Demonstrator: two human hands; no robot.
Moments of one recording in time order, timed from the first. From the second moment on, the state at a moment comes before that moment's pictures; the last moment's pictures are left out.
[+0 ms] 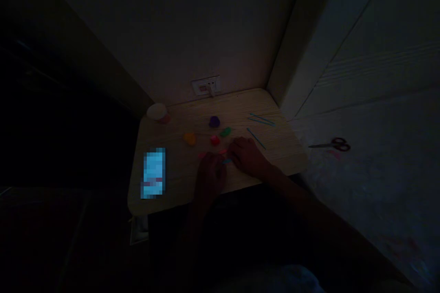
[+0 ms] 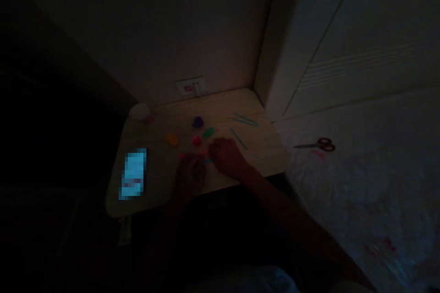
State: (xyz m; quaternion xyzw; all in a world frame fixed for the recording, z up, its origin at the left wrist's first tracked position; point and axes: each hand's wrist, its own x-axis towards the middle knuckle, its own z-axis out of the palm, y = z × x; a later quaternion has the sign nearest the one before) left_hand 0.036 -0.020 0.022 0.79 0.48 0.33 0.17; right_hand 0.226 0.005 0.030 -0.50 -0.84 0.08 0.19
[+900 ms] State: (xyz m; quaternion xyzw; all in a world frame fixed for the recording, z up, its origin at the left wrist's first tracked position) left_hand 0.019 -0.043 0.018 0.83 0.49 0.26 0.09; right_hand 0.233 0.002 0.022 -0.46 -0.82 0.13 0.31
